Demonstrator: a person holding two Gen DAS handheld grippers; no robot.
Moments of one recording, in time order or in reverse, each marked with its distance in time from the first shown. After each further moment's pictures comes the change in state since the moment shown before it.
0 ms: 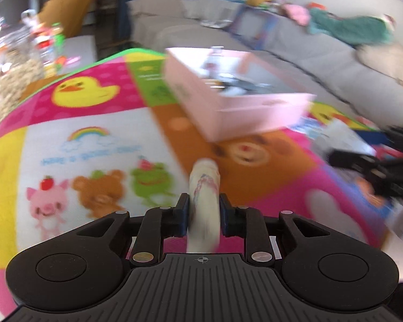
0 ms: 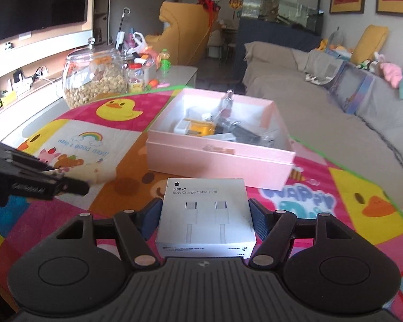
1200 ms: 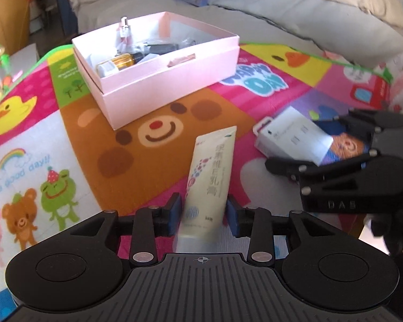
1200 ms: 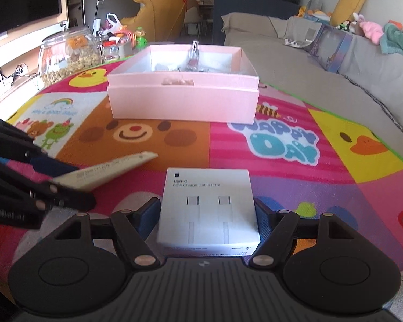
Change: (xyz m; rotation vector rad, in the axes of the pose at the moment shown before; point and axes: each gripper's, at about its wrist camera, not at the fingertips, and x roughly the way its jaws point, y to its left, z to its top) left arm 0.053 -0.079 0.006 0.209 0.174 -0.038; right arm 0.025 -0.028 -0.057 0.103 0.123 -0.038
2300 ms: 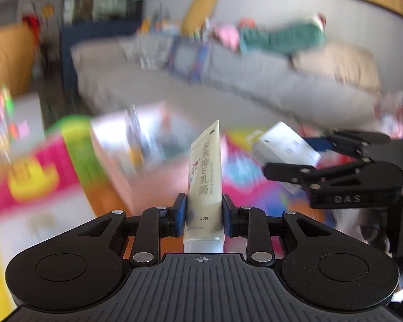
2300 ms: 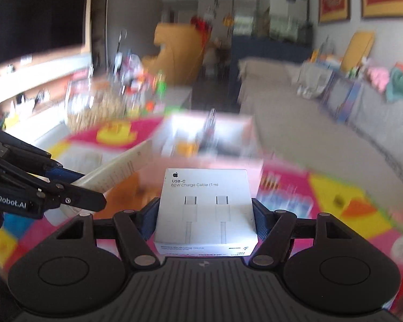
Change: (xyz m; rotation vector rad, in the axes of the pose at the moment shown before) left arm -0.106 0.015 0.042 0.009 -0.363 -0.038; right arm -0.089 -0.006 0.071 -0.045 -0.299 0.035
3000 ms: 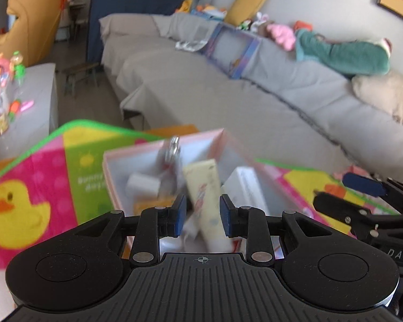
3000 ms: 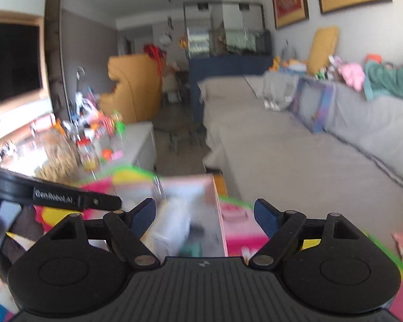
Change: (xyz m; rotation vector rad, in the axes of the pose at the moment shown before) left arm 0.154 0.090 0.060 -0.205 0.128 0.052; right arm 0.126 -0.052 0.036 0.177 0.049 -0.104
